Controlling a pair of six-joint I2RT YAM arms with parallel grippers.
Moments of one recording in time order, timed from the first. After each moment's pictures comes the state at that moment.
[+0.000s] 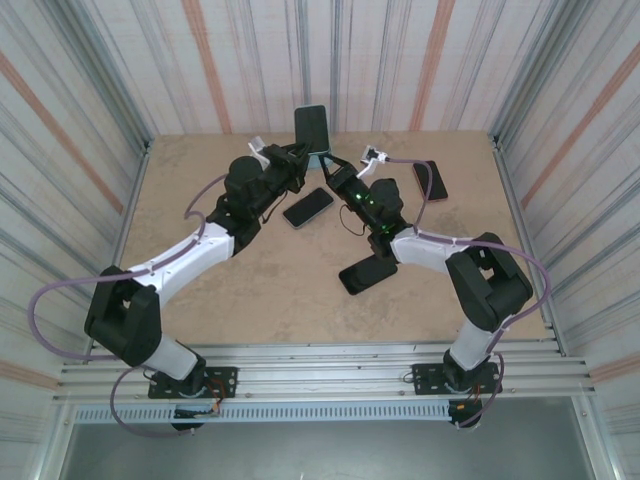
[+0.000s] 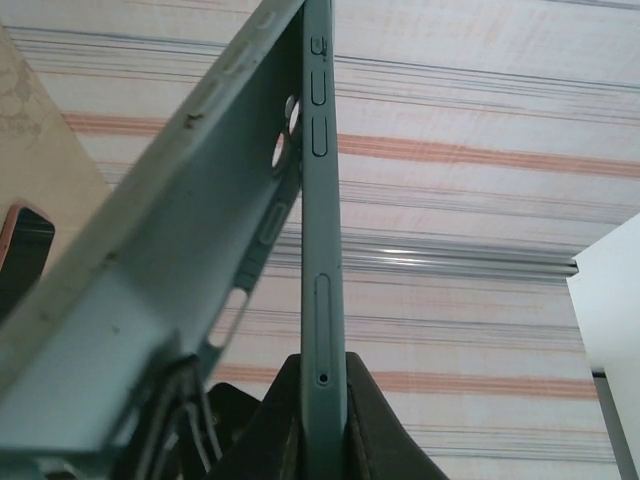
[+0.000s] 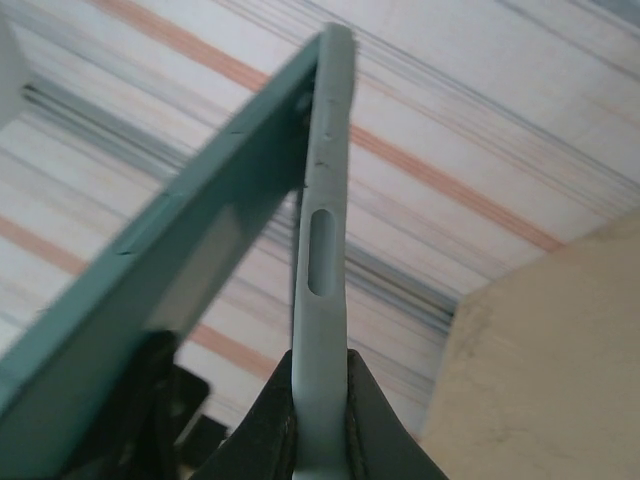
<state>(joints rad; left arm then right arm) -0.57 1.50 1.10 0.48 0.06 -1.66 0.62 1.72 0.96 0.95 -0.02 1.12</state>
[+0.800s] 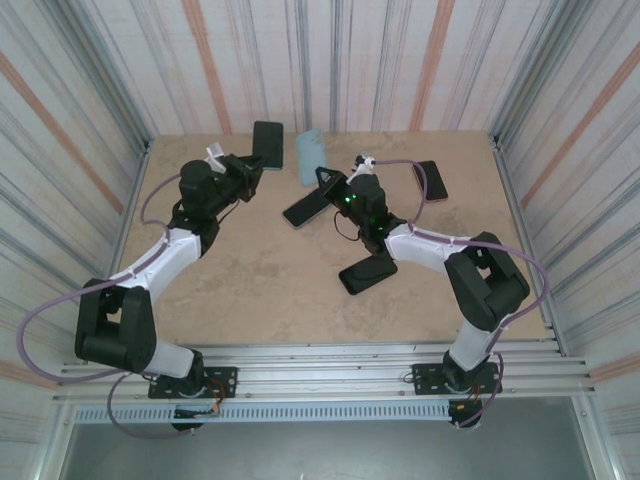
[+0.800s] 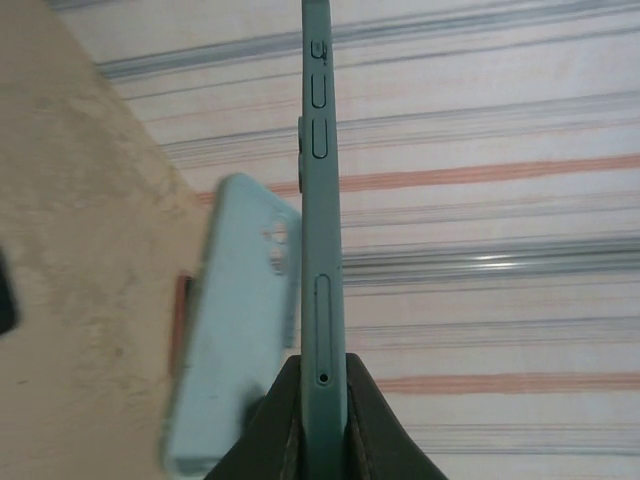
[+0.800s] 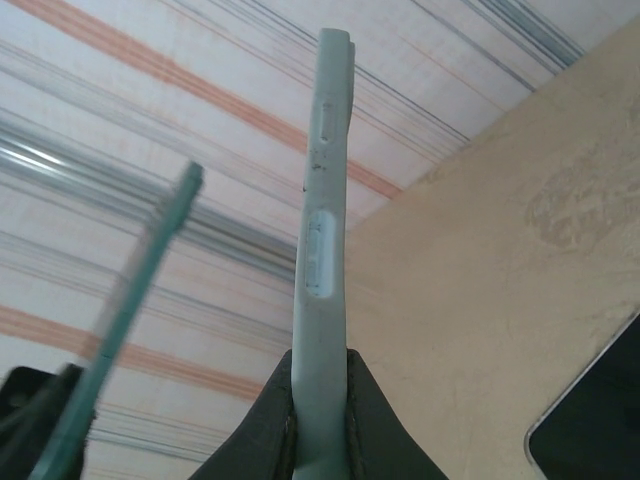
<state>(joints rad) -0.21 1.43 0.89 0.46 0.41 -1.40 0.65 1.74 1.04 0.60 0.08 1.06</state>
